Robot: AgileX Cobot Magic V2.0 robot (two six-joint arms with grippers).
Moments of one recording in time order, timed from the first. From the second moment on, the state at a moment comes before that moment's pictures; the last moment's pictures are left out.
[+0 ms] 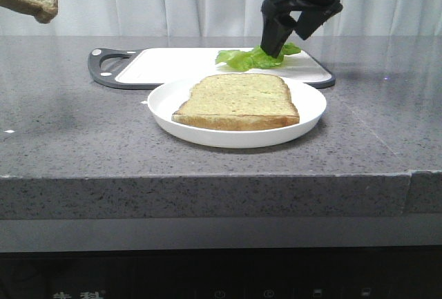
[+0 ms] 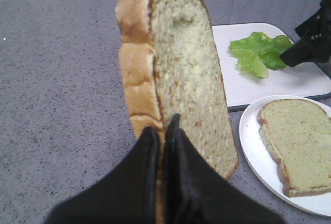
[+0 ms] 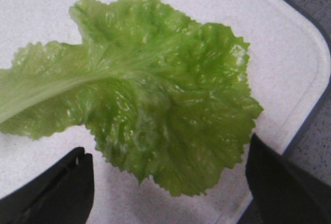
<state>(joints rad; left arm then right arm) -0.58 0.80 -0.78 0.60 0.54 -0.72 0.25 2.12 -1.99 0.19 0.85 -0.49</state>
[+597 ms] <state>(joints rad) -0.58 0.80 -0.78 0.60 0.53 -0.72 0.25 2.16 -1.99 0.18 0.85 -0.49</state>
